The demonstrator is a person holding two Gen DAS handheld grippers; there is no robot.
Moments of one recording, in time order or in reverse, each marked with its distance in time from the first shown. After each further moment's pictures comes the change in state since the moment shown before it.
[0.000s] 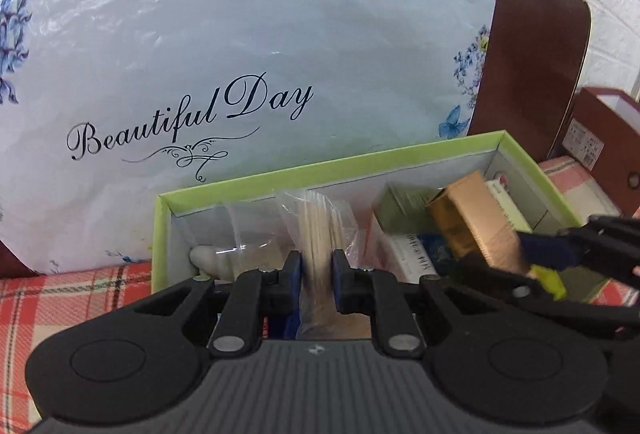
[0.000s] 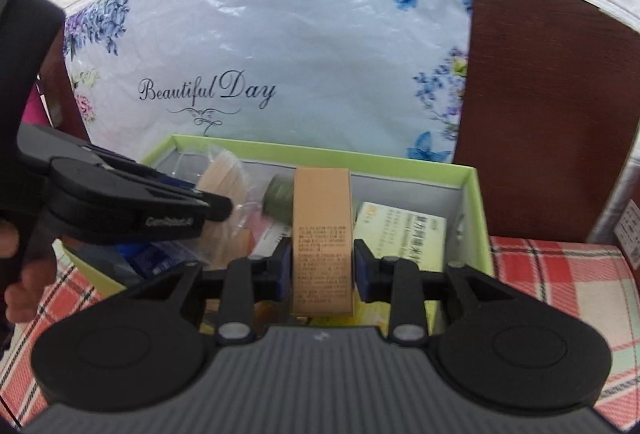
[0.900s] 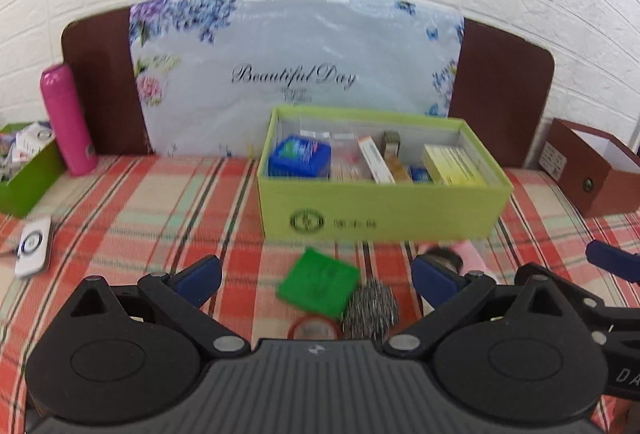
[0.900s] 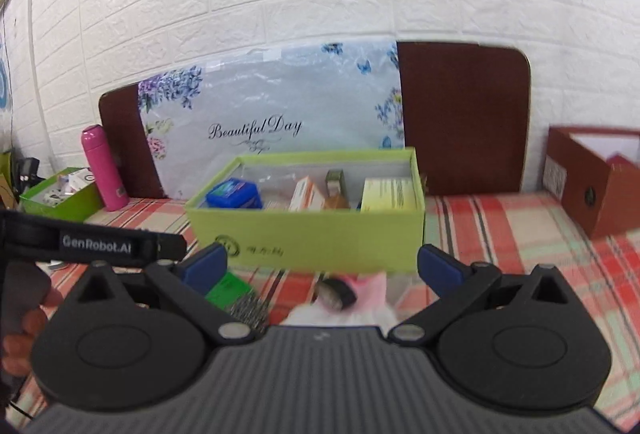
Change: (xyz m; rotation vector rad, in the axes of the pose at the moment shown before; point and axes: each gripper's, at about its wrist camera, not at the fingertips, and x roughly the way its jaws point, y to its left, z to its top) left arm -0.185 -0.052 -0.146 -0.201 -0.118 0.182; right arm -0.195 0.026 -0.106 0.126 -0.194 0.010
